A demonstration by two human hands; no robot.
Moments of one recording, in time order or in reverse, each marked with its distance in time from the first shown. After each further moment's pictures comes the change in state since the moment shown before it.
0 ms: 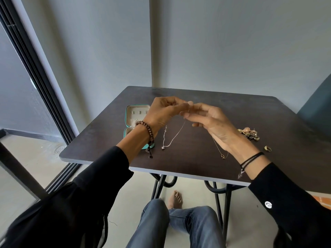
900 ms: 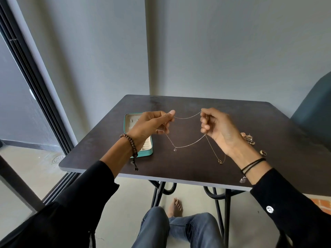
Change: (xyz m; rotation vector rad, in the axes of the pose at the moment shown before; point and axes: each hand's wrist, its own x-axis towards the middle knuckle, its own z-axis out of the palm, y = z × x) left_hand -0.020 -0.005 -0.026 -0.015 -0.066 -0.134; right_hand -0.005 -0.005 -0.015 0.401 0.221 0.118
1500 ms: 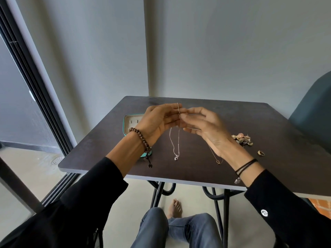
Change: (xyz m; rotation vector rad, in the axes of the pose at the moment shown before) left_hand -0.004 0.034 0.025 -0.497 0.008 -0.061; right_hand -0.011 -0.002 0.025 -0.158 -0.116 -0.097
